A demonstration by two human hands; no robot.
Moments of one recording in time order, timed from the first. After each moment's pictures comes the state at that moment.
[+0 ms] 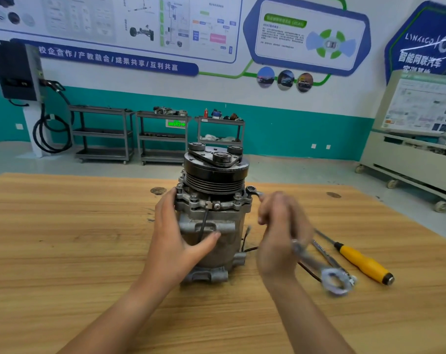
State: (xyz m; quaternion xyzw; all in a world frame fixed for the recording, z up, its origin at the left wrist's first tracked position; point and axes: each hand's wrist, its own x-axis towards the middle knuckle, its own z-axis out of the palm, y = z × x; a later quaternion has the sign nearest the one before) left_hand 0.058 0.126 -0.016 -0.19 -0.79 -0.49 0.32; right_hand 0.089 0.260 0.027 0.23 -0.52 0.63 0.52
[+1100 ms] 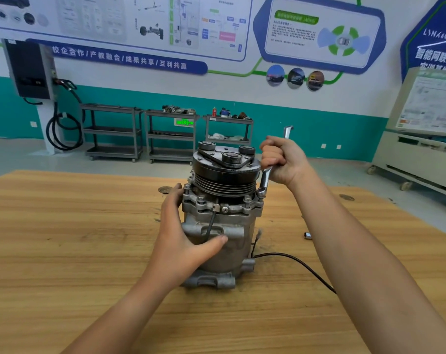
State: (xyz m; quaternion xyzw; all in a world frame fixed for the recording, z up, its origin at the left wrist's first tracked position) left_hand 0.055 0.119 -0.011 -0.18 -0.77 -0.56 0.25; right_hand -0.037 0.320 0.113 0.04 -0.36 0.93 -0.13
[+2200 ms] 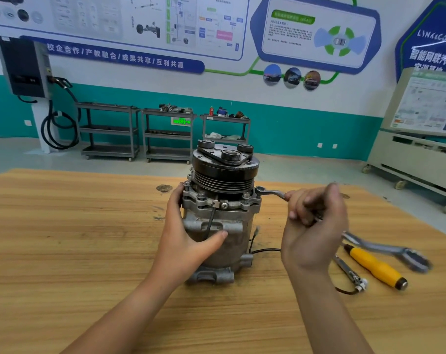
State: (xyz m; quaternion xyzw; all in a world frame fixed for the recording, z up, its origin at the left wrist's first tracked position) left_hand 0.054 0.125 -0.018 -0.17 -0.74 -0.60 0.24; right_hand 0.090 0.279 0.043 0.19 -0.41 0.78 0.43
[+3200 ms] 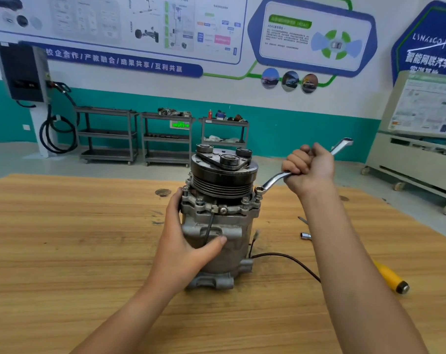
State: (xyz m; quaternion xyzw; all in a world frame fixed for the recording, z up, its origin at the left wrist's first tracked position) left_hand 0.055 0.124 -0.018 -0.18 -0.74 -0.60 0.23; right_hand 0.005 0.333 0.110 0.04 -0.25 0.96 0.10
